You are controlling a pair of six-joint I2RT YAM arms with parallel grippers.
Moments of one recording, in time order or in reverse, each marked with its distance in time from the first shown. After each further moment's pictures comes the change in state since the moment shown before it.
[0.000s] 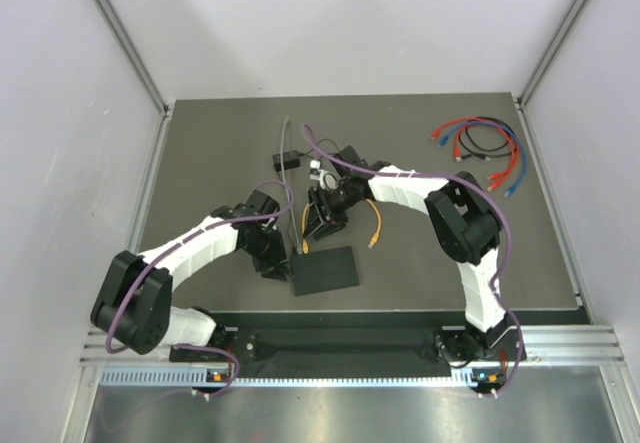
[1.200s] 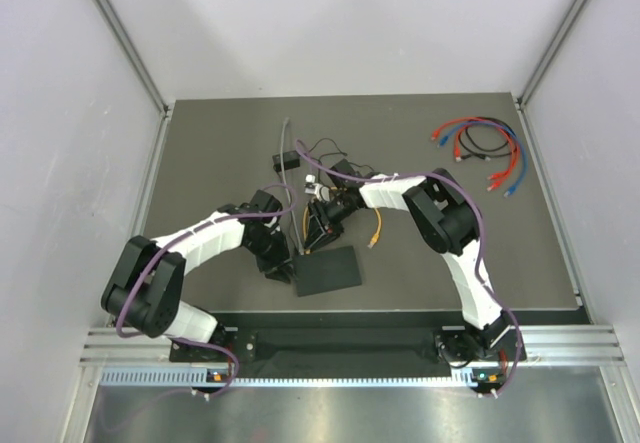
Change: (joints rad) left arm 0.010 0.103 0.003 0.043 0.069 0.008; right arm -0.001 0.167 0.008 0.102 -0.130 -0.041
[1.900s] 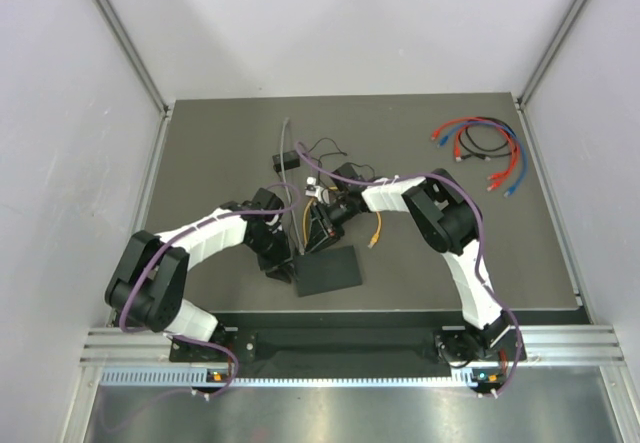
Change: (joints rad) left arm 0.000 0.033 0.027 -0.017 0.011 0.033; right arm -0.006 0.001 -0.055 0.090 -0.074 -0.026
